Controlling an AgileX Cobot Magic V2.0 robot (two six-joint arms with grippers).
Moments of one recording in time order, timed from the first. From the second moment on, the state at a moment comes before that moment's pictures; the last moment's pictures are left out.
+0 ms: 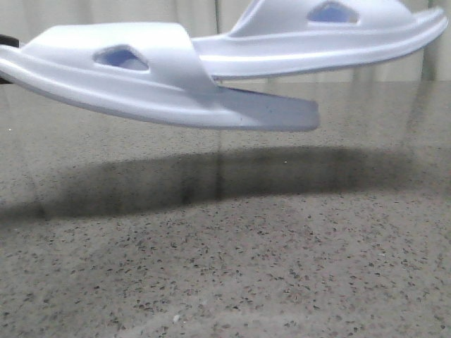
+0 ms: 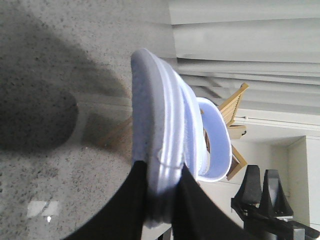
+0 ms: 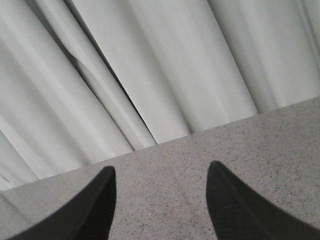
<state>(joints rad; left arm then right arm) -0.10 0.91 -0.34 -1.75 0.89 0.47 0.23 0.70 -0.61 1.30 -0.04 -0.88</state>
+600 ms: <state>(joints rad) -0.10 1.10 -0.47 -1.73 0.93 0.57 0.23 0.70 -0.61 1.29 -0.02 -0.88</state>
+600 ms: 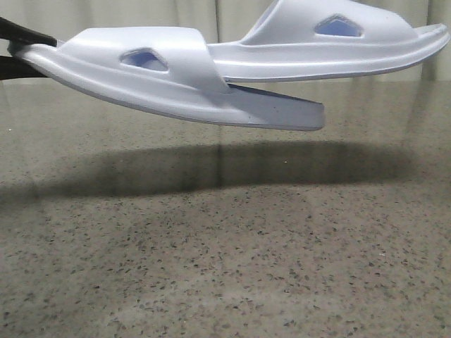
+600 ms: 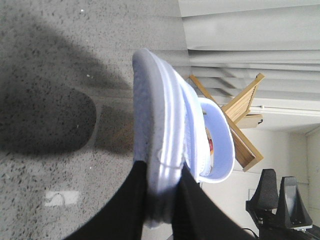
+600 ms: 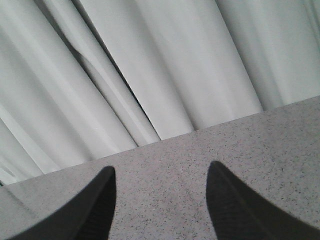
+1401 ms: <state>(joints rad) -0.10 1.21 -0.49 -1.64 0.97 0.59 0.23 0.70 -0.61 1.29 0.00 -0.88</state>
